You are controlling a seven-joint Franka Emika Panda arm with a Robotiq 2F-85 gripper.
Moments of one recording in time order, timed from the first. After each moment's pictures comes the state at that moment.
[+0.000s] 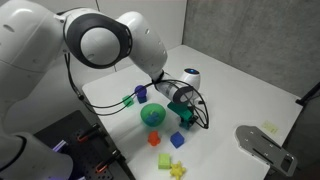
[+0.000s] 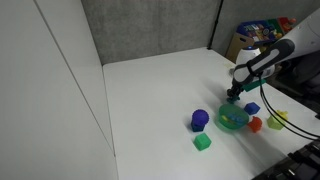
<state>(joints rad) -0.16 0.93 -0.13 -1.71 -0.09 2.57 -0.08</state>
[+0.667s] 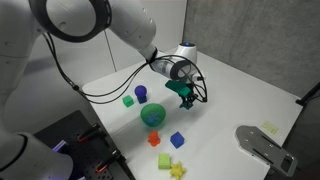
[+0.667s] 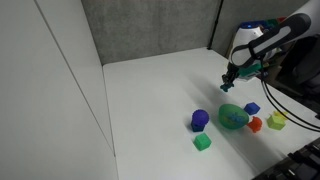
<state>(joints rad) -0.05 0.73 -0.15 -1.76 -0.09 2.51 -0.02</state>
